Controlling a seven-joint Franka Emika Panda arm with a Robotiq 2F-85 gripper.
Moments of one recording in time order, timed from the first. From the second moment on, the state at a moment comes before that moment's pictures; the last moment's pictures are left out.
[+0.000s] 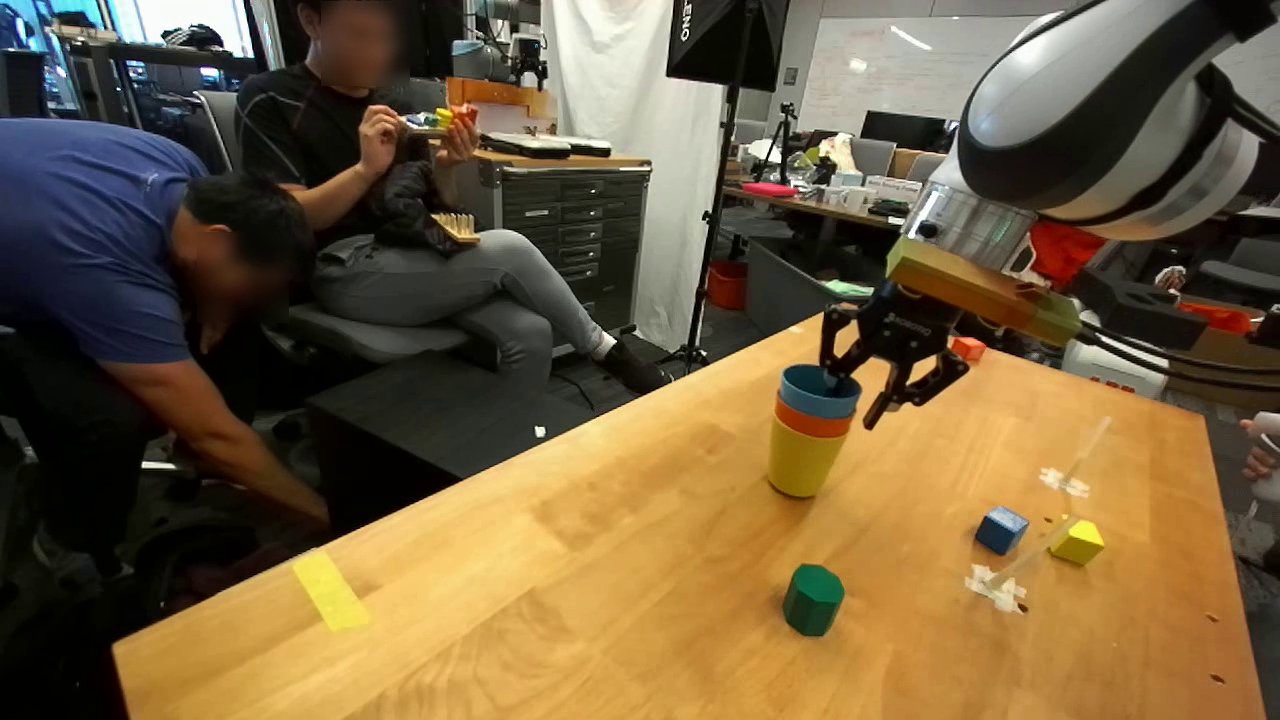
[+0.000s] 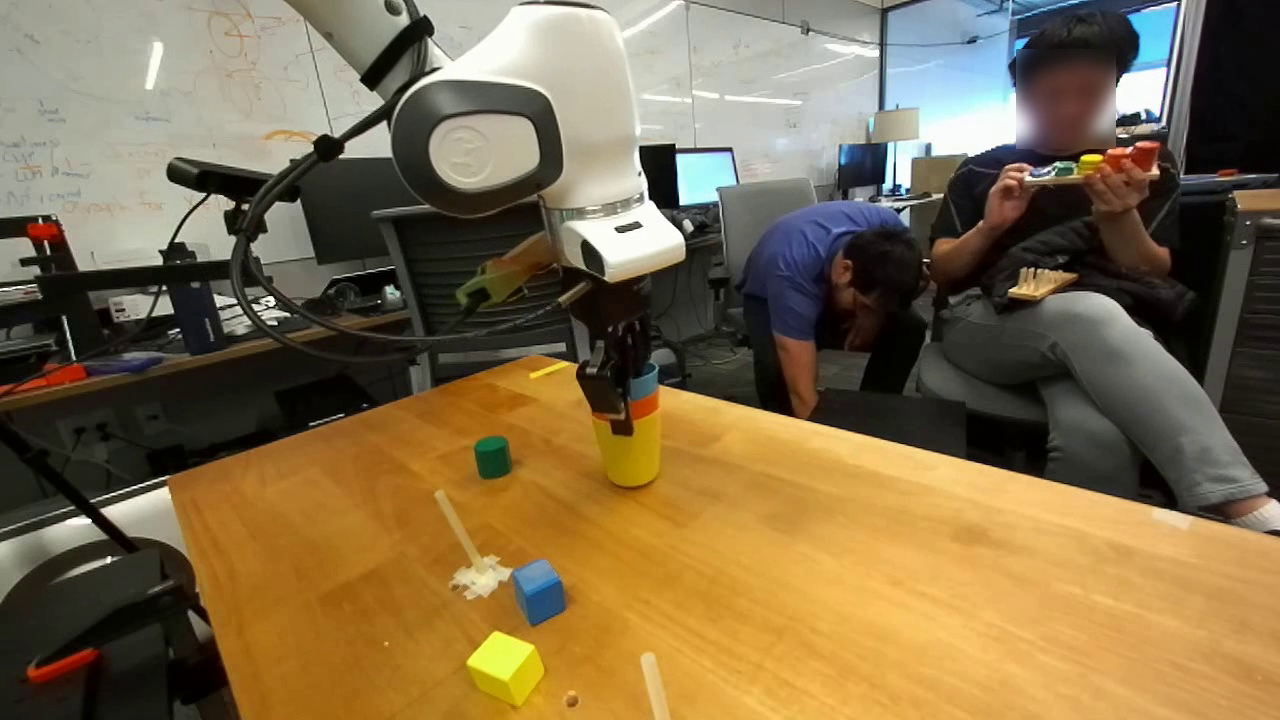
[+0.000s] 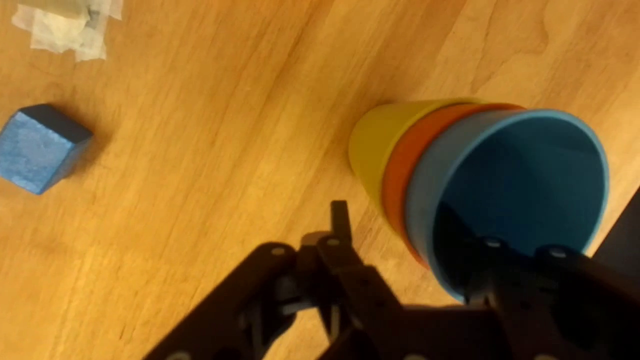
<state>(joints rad) -0.04 0.33 -0.08 -2.17 0.36 2.62 0.59</state>
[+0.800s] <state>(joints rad) -0.05 0.27 -0.08 -2.16 0.39 2.56 0.54</state>
